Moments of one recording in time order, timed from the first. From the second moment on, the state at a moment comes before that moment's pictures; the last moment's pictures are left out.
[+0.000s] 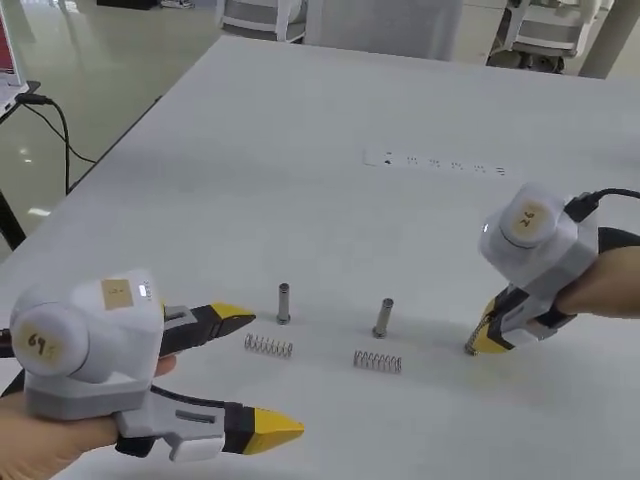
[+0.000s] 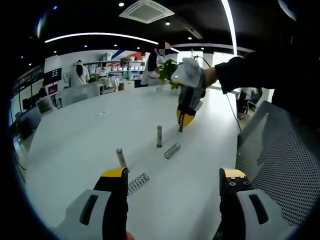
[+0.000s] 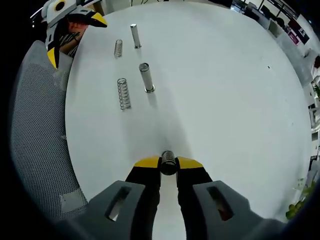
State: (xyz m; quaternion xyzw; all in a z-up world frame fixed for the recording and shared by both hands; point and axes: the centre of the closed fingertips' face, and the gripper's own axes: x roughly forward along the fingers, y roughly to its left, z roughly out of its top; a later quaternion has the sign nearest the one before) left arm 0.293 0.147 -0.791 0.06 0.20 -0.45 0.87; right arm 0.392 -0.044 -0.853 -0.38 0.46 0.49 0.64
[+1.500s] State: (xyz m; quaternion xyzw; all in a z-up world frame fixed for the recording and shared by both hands) left arm 0.293 0.145 -0.792 0.07 0.20 -0.45 0.87; right arm 0.383 -0.016 -0.825 -0.38 0.42 0.51 0.65
